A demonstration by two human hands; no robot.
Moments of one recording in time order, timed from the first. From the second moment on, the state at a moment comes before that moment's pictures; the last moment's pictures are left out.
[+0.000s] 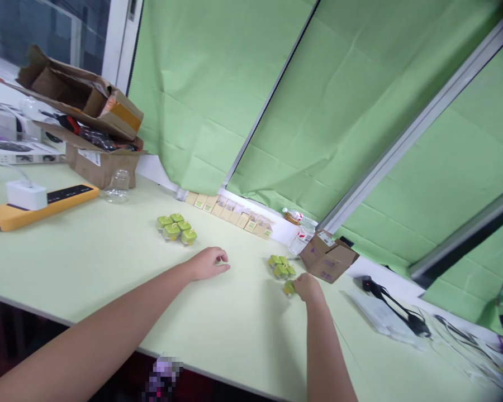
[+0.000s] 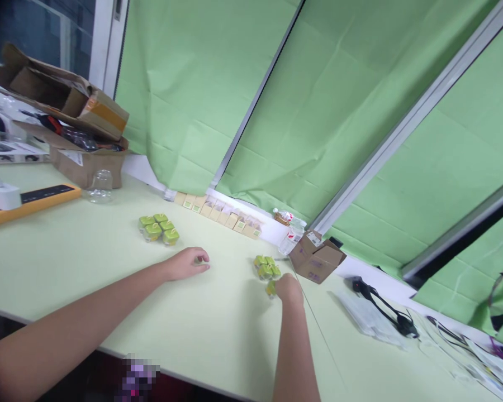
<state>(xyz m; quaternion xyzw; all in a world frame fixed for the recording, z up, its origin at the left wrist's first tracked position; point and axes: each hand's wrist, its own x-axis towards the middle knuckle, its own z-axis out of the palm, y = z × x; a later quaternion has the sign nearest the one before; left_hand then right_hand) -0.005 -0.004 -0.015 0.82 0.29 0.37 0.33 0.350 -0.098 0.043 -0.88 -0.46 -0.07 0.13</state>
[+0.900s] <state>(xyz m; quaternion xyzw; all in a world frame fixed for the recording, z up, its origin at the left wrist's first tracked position) -0.030 0.009 0.024 0.80 0.39 0.45 -0.03 0.229 -0.045 0.061 -0.73 -0.49 -0.09 0.47</state>
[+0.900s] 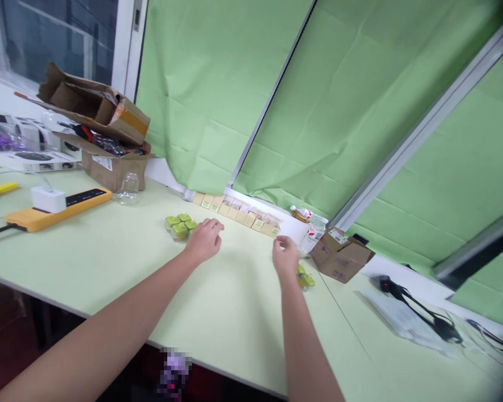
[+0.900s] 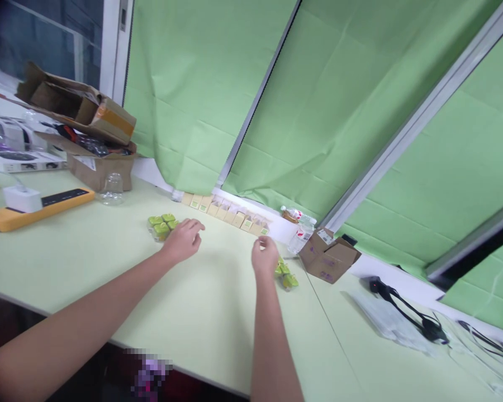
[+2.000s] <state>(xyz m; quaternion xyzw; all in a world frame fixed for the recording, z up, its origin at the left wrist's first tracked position) -0.014 0.012 -0.019 0.82 0.30 0.36 0.33 0.159 -0.037 0.010 -0.48 -0.46 0.39 0.64</state>
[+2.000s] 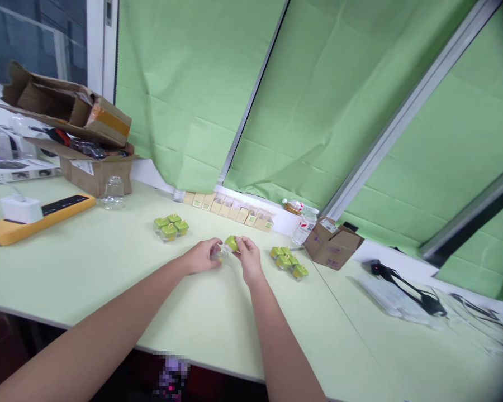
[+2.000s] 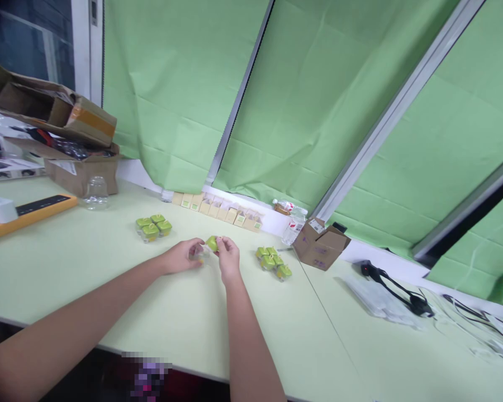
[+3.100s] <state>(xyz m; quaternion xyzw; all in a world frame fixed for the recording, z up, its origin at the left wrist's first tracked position) -0.009 -0.020 0.018 0.85 0.22 0.43 0.22 0.149 -0.054 0.022 -0.45 -0.46 0.57 0.51</state>
